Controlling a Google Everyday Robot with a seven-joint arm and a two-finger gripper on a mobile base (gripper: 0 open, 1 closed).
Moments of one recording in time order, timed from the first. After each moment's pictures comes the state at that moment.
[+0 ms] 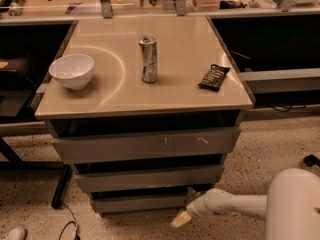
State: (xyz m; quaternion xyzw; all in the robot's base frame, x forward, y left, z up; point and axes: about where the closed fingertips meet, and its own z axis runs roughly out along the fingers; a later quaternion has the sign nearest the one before) arm 0.517 -0.098 0.211 -0.47 0.82 0.17 0.26
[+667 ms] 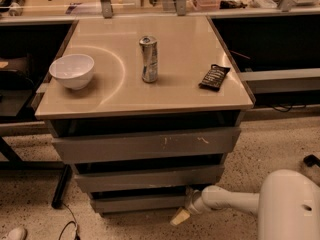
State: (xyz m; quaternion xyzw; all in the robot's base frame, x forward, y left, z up) arm 0.534 -0.096 0.191 -0.49 0.82 0.17 0.26
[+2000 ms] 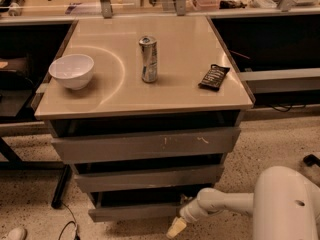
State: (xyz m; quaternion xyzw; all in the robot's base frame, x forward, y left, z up) arm 0.481 -0.072 0.179 -0.50 0.81 0.23 0.20
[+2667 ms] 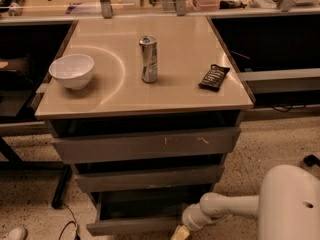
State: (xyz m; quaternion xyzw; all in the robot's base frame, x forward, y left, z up) arm 0.448 -0.076 0.192 -0.50 0.81 0.24 0.17
